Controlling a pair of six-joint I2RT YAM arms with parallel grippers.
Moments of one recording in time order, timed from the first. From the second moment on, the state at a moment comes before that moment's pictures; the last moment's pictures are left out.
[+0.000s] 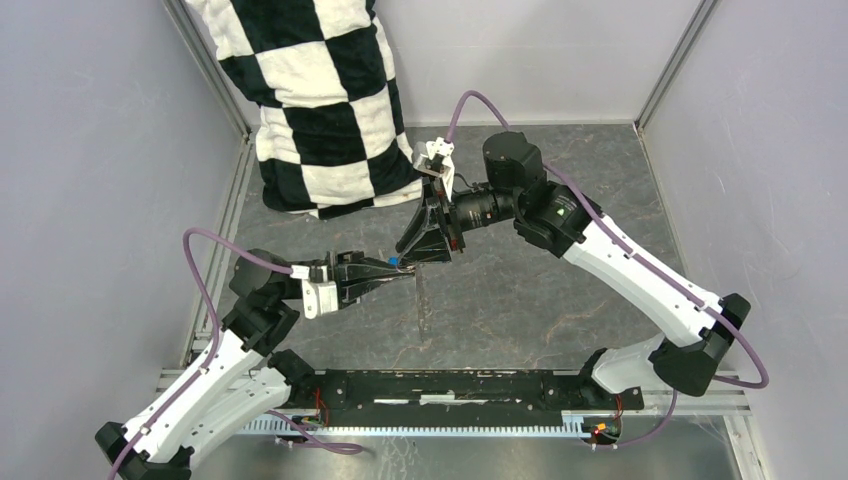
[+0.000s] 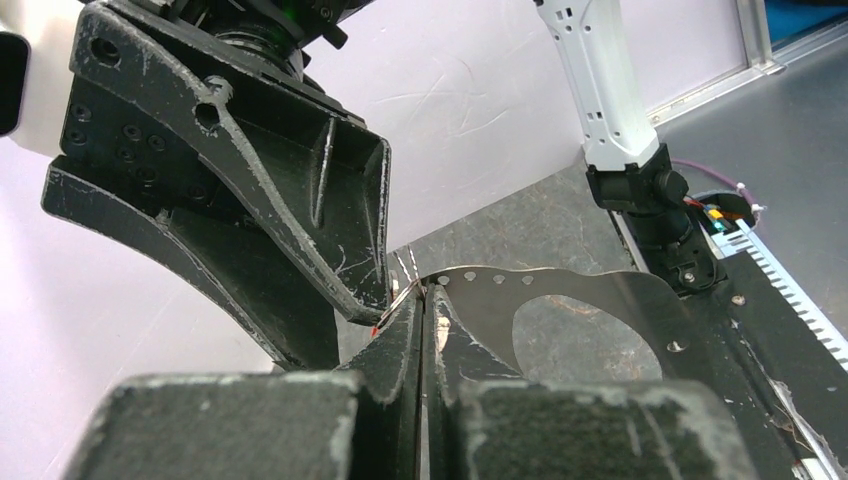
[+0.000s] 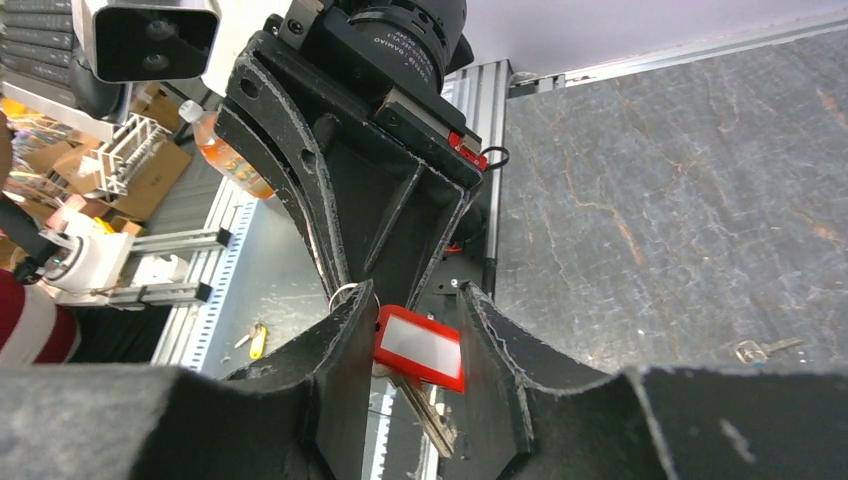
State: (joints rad) left arm -0.65 0.63 0.68 0.33 0.95 0.31; right arm 0.84 1.40 1.55 -0.41 -0.90 0.16
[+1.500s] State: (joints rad) left arm -0.66 0.62 0.68 0.27 0.99 0.38; right arm 0.71 1.32 1.49 -0.18 -0.84 0.24
